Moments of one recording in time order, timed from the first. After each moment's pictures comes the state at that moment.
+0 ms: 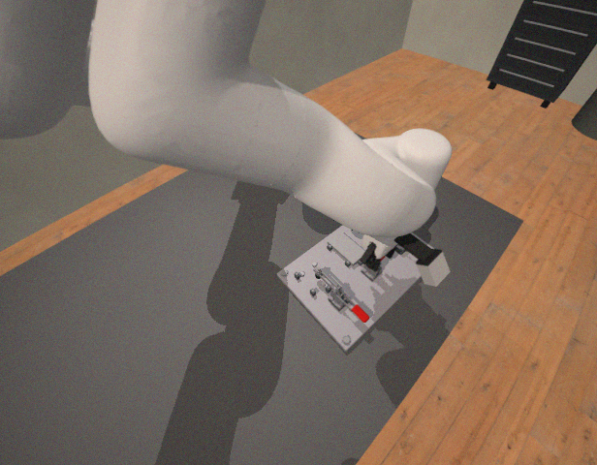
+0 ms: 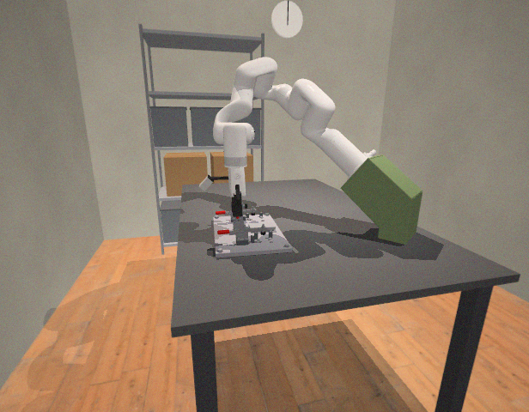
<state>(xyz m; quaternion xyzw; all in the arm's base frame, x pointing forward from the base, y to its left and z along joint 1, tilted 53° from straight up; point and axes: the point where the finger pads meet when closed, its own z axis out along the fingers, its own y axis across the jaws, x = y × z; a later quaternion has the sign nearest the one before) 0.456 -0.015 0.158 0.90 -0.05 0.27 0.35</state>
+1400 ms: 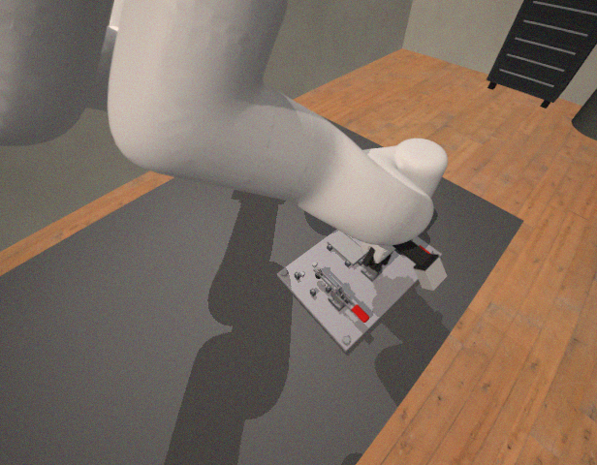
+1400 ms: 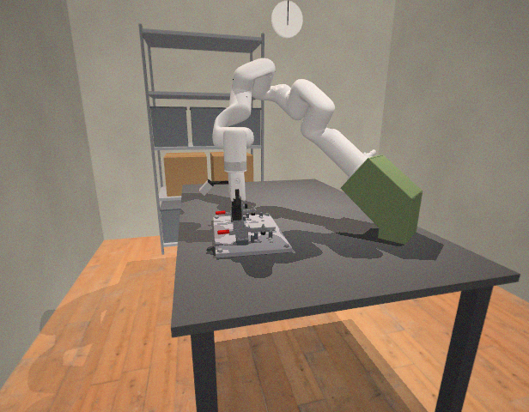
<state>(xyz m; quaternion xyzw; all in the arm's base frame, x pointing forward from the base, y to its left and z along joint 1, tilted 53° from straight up) 0.464 -0.024 0.149 0.90 -0.05 0.27 0.35</state>
